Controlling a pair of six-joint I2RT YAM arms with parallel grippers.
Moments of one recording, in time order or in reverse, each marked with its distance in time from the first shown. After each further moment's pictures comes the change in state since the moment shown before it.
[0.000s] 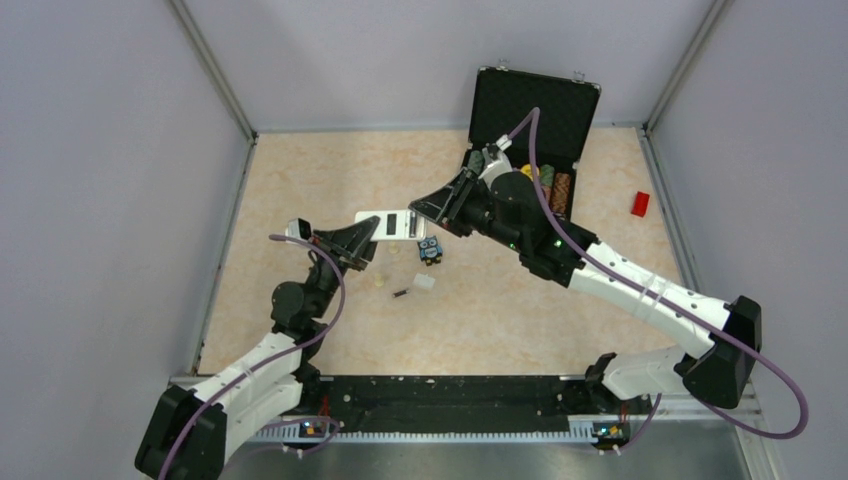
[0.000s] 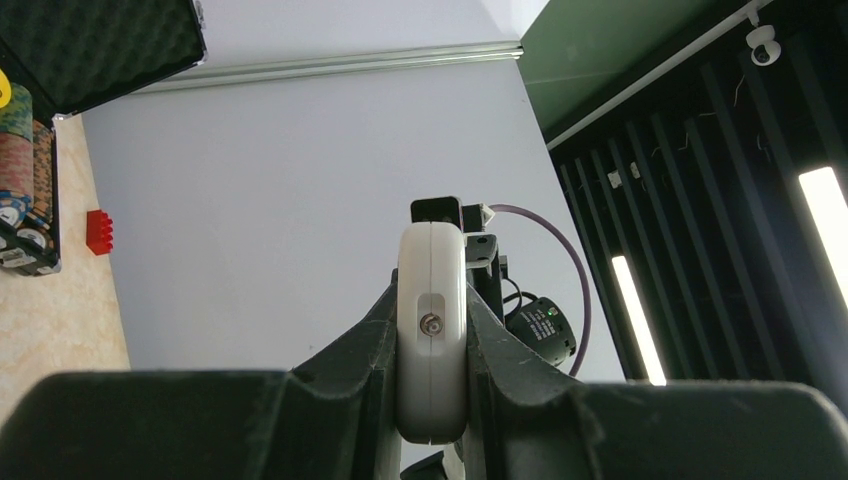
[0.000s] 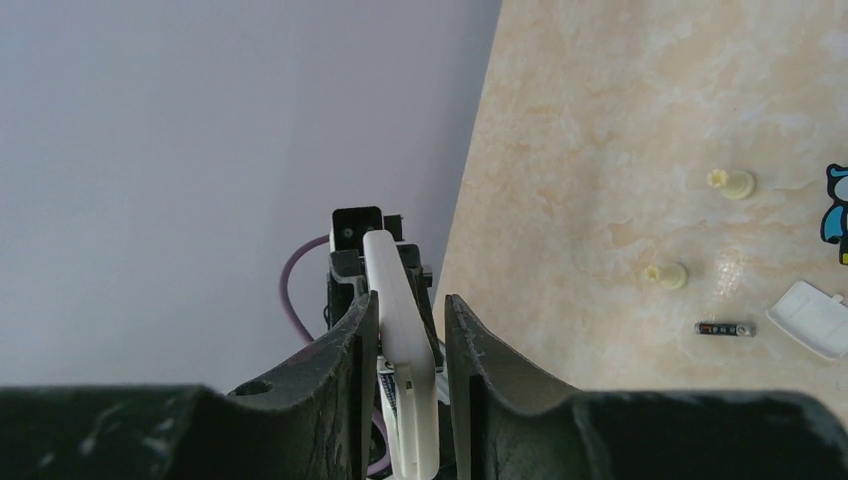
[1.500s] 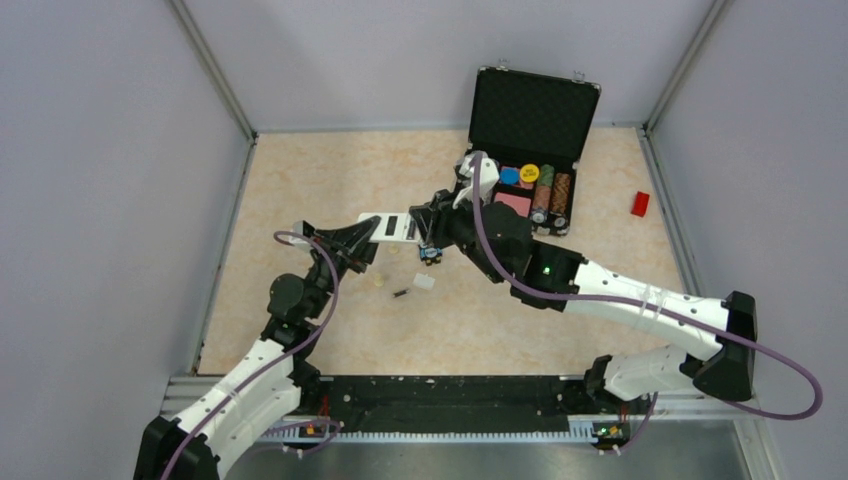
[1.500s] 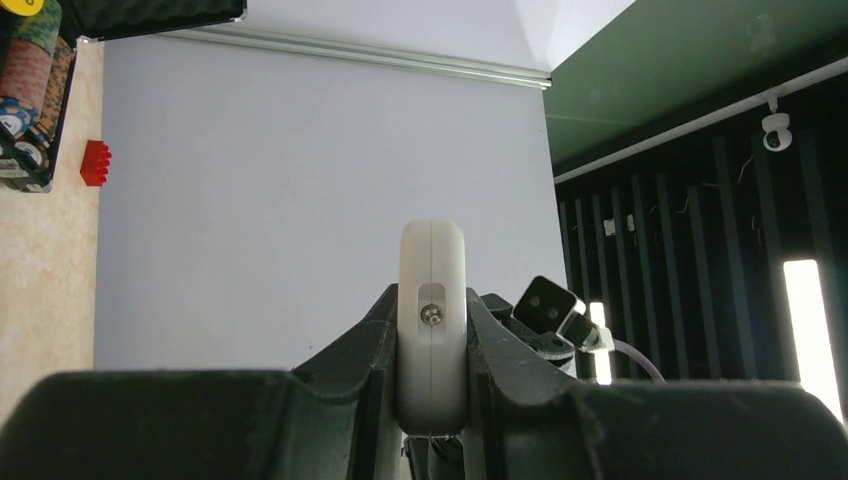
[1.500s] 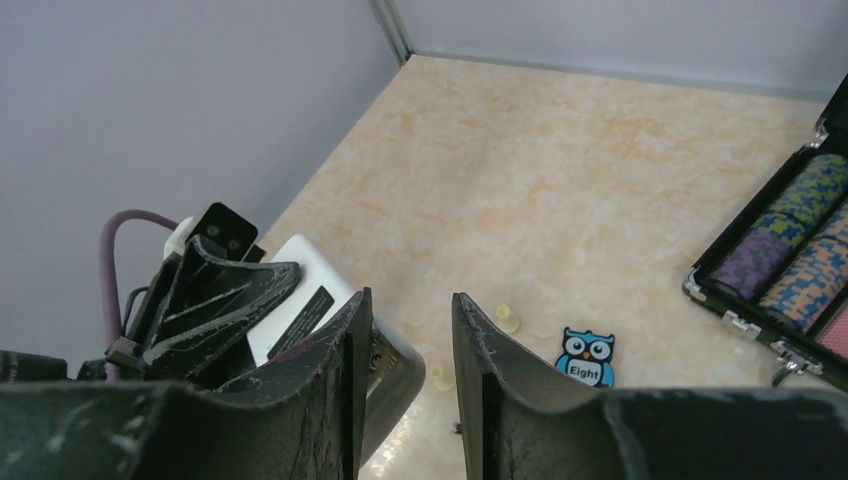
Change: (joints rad) left arm -0.008 -0.152 0.076 -0.365 -0.003 -0.141; right arm 0.223 -0.009 -0.010 0.100 0.433 -0.687
